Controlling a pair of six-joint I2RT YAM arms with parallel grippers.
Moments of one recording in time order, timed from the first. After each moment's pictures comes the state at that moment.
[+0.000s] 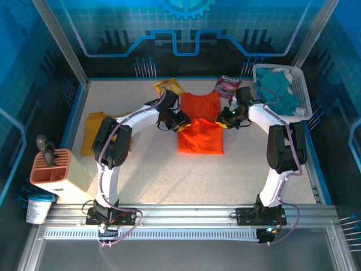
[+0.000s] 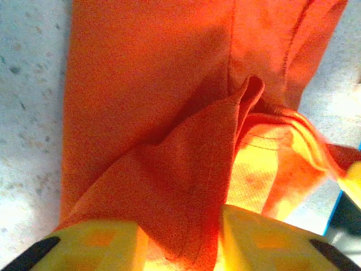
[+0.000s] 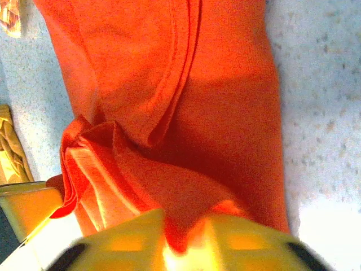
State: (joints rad) left arm -0.42 2.08 1.53 -0.48 0.44 -0.86; right arm 0.13 1.89 1.35 -0.60 -0.48 0.55
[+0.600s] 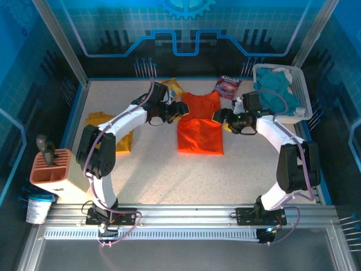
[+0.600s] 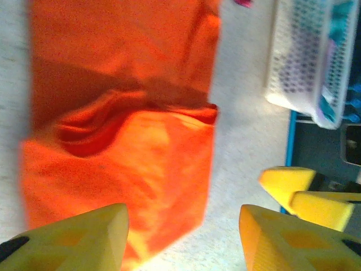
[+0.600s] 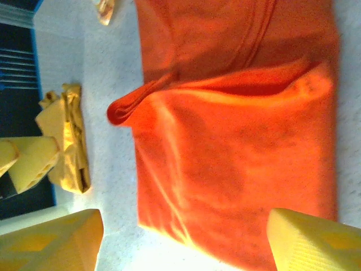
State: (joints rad) left arm -0.41 1.86 1.43 -0.37 0.52 -0.84; right arm 0.14 1.59 1.08 -0.44 -0.60 0.59
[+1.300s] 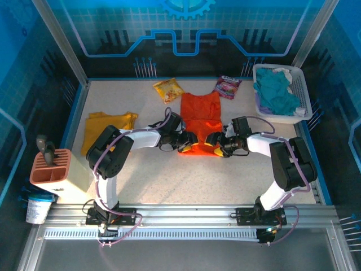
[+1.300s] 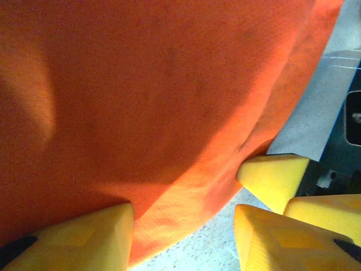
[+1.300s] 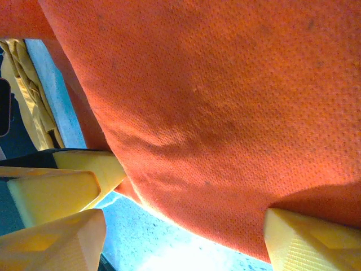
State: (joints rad) left arm -0.56 1.93 1.11 -0.10 0.51 -1.01; right arm 0.22 1.65 0.75 -0.16 -0.66 0.77
